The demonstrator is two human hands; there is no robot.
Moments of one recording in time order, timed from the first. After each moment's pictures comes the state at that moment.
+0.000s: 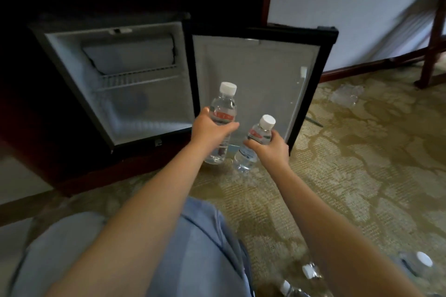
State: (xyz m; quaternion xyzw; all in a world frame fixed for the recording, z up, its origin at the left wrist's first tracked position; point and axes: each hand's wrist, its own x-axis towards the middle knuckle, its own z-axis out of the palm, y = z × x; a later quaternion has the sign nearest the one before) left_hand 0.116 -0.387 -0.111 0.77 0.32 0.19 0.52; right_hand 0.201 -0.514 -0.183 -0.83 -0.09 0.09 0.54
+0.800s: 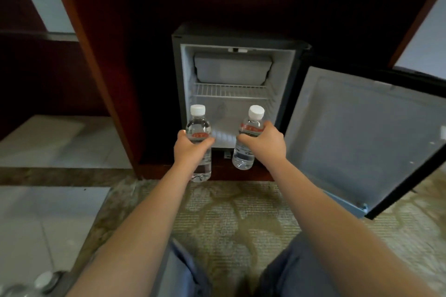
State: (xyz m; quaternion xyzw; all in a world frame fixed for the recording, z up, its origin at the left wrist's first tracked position) left_hand -0.028 -0.200 -0.149 0.60 0.50 0.35 0.51; right_hand 0.115 -0.297 -0.124 -0.84 -0.32 0.13 0.42
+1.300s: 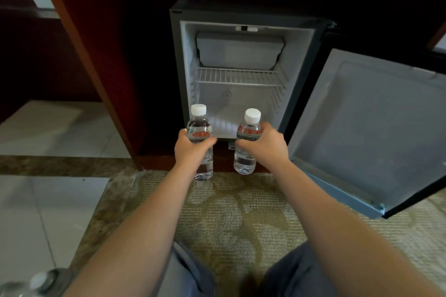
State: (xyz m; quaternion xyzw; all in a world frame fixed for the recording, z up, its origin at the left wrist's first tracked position) left_hand -0.018 -0.180 -0.181 0.57 0.53 0.33 0.54; right_hand 0.122 -0.273 -0.156 -0.85 -0.35 0.16 0.35
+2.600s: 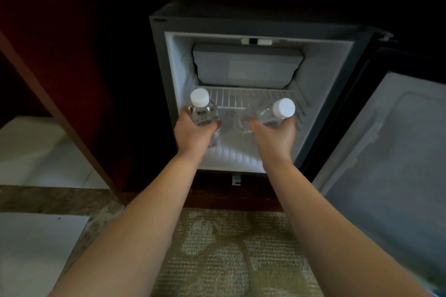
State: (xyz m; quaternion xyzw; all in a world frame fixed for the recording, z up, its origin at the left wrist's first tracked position) left_hand 0.088 -0.055 -0.162 0.60 0.50 0.43 0.46; right_hand 0.195 -0.143 -0.157 -0.67 -0.20 0.15 0.70
